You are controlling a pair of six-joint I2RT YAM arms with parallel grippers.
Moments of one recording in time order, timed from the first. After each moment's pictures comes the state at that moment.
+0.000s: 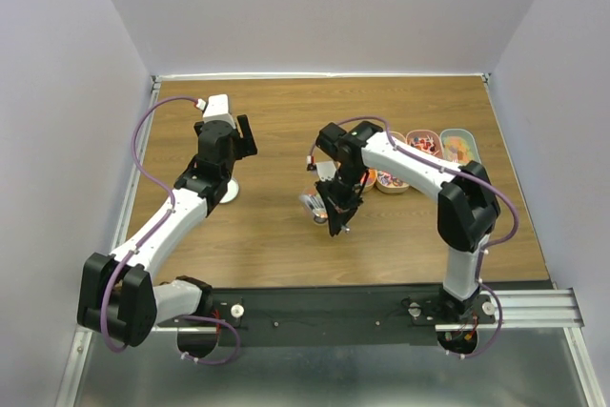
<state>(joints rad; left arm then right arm) -0.34 1.19 0.81 0.05 -0.32 -0.29 0.75 1.90 1.57 -1.26 -0.56 0.19</state>
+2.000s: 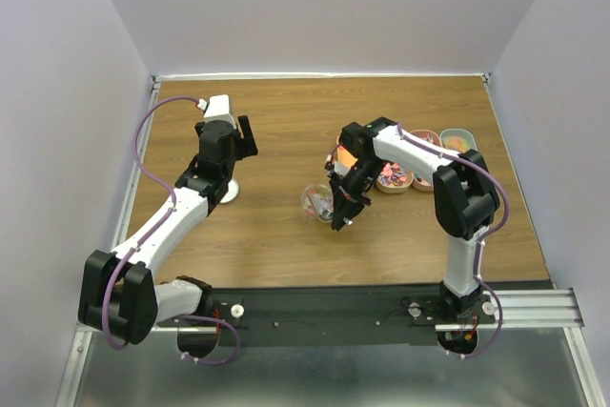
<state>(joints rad) -0.34 1.21 0.81 0.05 -0.32 -0.29 0.59 1.97 1.50 -1.30 -0.89 0.25</state>
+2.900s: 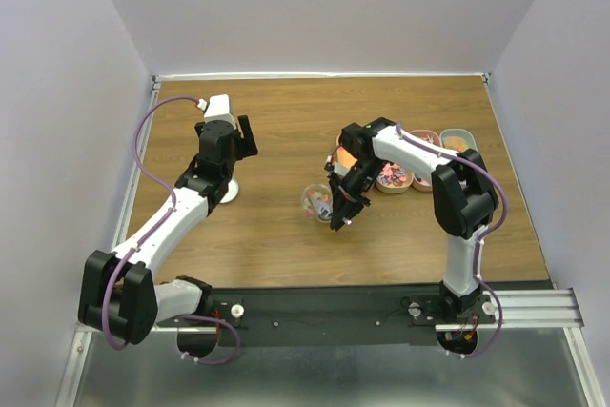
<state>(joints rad) -0.34 1.21 0.81 0.05 -0.32 -0.29 0.59 1.98 1.50 -1.30 -0.91 0.26</state>
